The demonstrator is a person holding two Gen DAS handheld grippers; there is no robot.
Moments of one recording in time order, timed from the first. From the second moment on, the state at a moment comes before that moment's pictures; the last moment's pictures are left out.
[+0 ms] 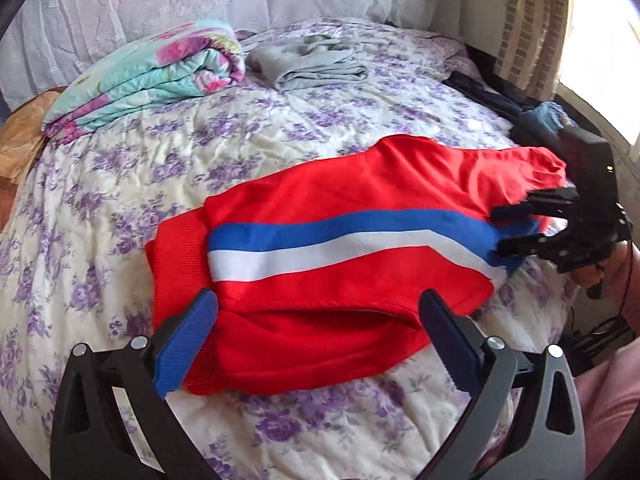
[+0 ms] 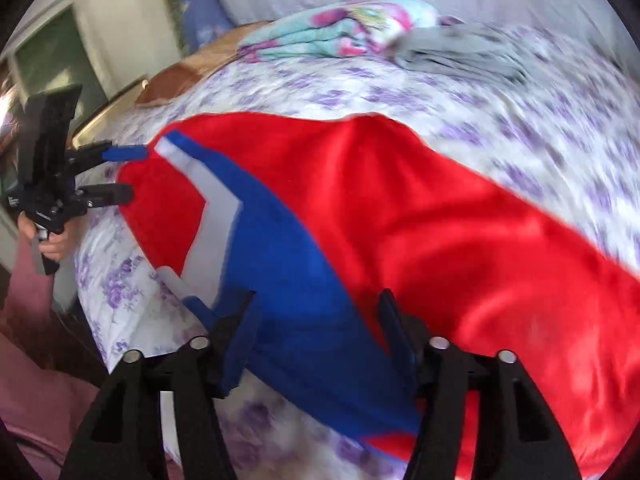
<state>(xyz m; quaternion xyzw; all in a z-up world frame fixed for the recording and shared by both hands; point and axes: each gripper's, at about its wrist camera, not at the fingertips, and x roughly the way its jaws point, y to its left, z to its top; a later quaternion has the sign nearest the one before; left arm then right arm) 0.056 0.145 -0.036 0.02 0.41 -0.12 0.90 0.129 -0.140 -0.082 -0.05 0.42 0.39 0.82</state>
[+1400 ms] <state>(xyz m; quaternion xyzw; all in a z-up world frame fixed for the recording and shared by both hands) 0.117 0.016 -0.065 -0.03 0.42 -0.18 0.89 0.168 -0.458 -0.096 0.24 0.34 0.03 0.91</state>
